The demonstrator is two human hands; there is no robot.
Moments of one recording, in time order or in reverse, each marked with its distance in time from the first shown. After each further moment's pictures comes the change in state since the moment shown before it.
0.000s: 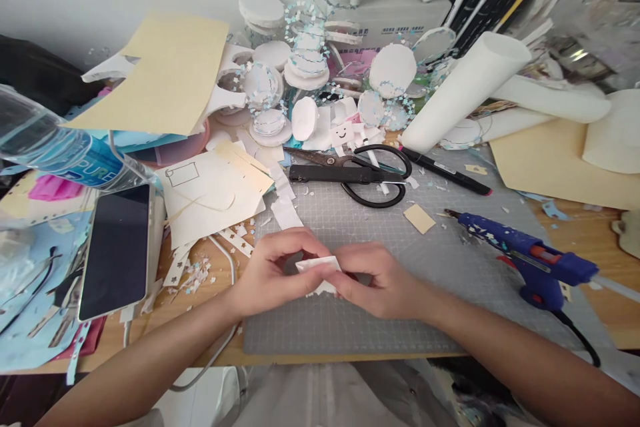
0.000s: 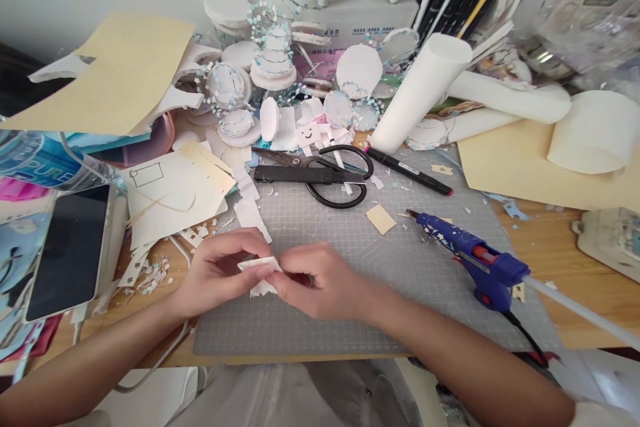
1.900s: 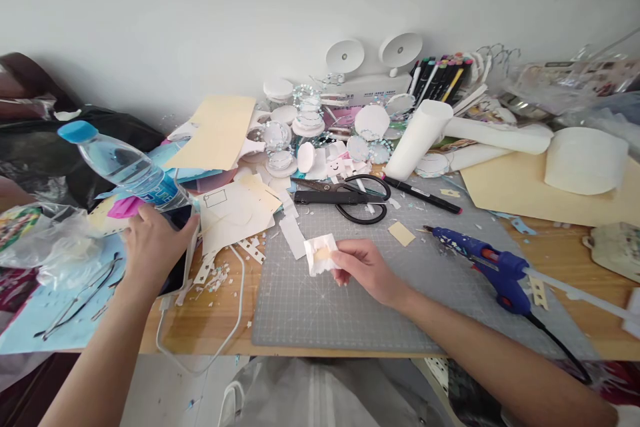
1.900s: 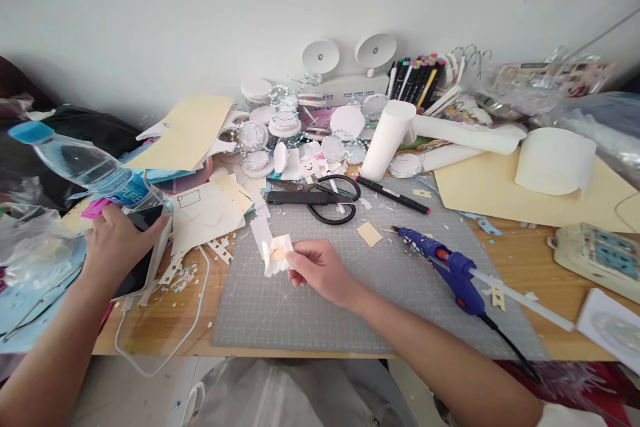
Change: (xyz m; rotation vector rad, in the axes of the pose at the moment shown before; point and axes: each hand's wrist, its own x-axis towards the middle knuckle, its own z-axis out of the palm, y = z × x) left_hand -0.042 0.042 -0.130 1.431 0.760 -0.766; right_hand -0.003 0.001 -0.003 0.471 0.085 0.262
